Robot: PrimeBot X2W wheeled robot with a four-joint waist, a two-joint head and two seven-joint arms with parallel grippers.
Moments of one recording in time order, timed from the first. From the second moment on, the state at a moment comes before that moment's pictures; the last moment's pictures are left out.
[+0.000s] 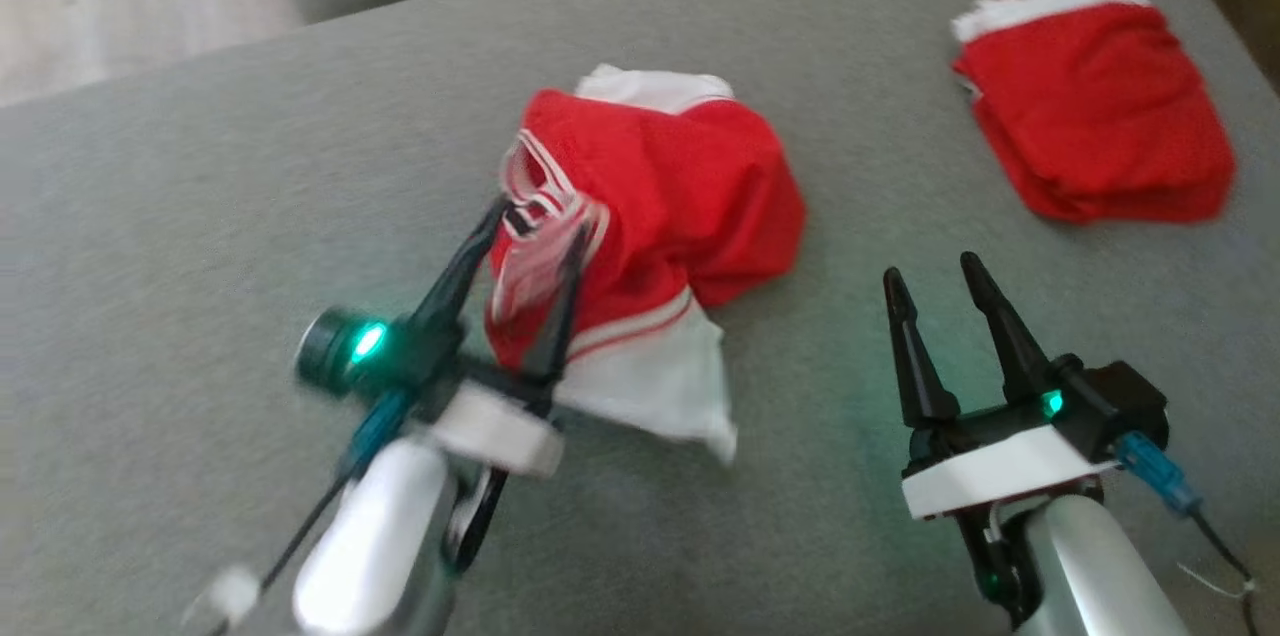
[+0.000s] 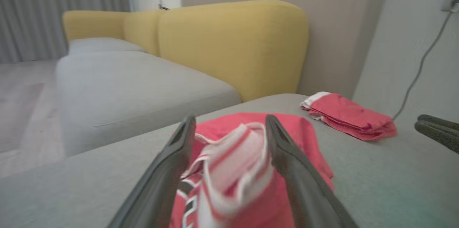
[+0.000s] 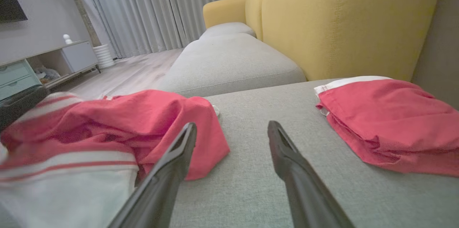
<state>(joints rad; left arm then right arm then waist) -0.40 0.07 -0.45 0.40 -0.20 -0.07 -0.25 -0.12 -0.05 0.18 0.25 0.18 0.13 -0.26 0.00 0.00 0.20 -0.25</state>
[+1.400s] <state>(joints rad) 0.21 0.06 -0.18 0.04 -0.15 0.08 -0.25 0.12 -0.05 0.09 0.26 0.21 0.13 -0.26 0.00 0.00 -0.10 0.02</state>
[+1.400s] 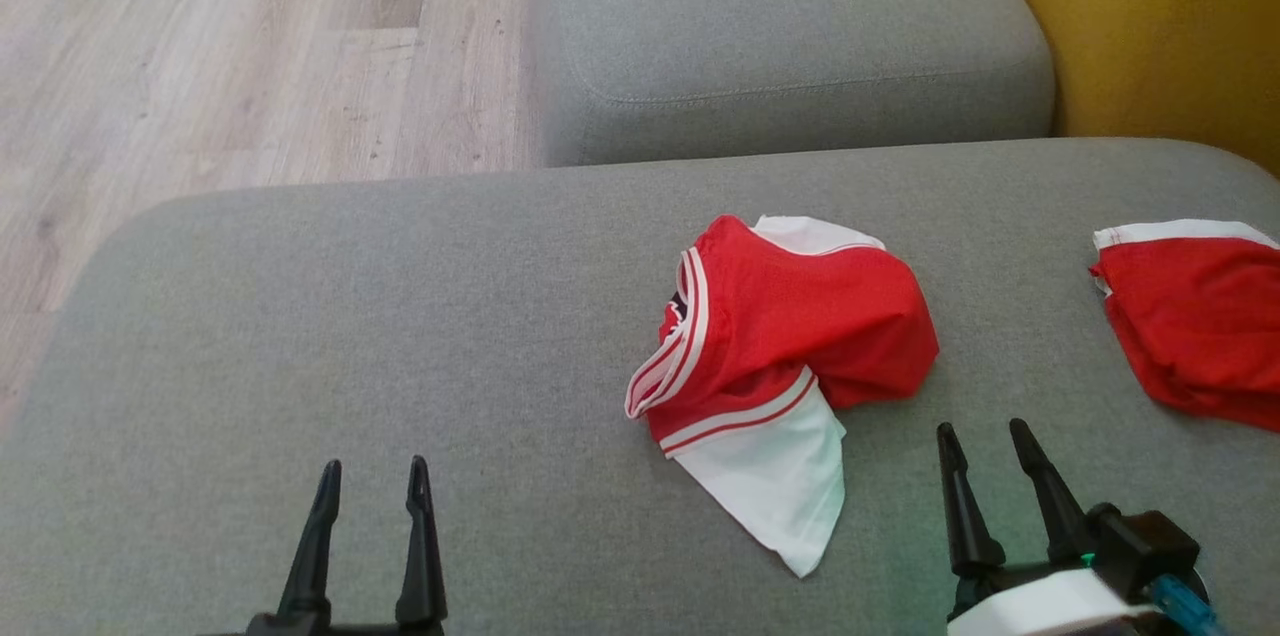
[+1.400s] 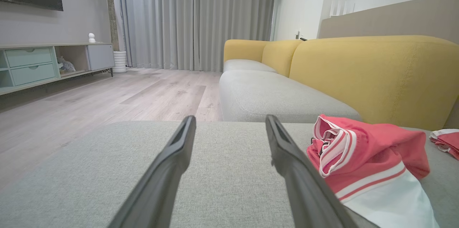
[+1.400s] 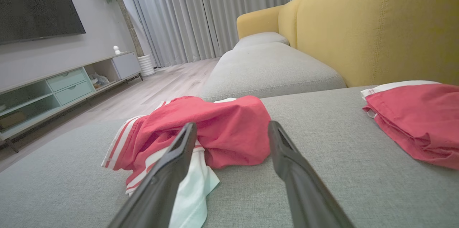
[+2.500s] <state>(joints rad) 0.23 0.06 -0.21 0.08 -0.14 0.06 -0.25 0.13 -0.05 0.12 0.27 0.19 0.13 -0.26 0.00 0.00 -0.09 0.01</state>
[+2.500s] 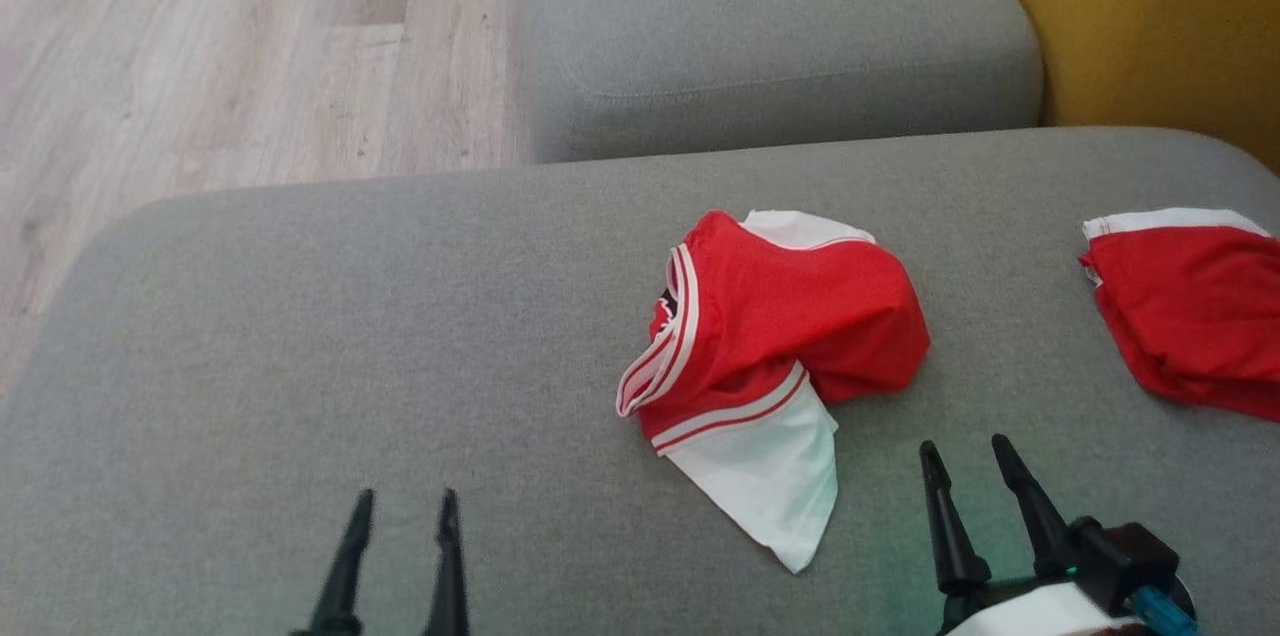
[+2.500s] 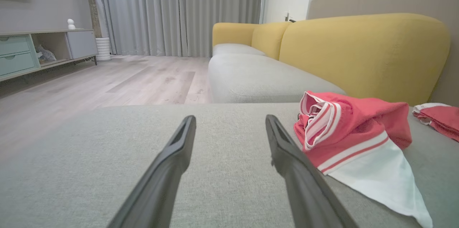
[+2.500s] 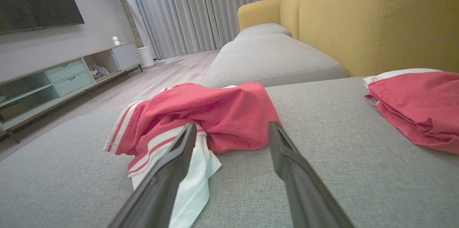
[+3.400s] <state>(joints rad) -0.35 0.09 -0.40 0.73 -0.04 -0.10 -0.25 -0.04 -0.06 0.22 0.26 0.19 0.13 -0.26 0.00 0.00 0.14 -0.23</state>
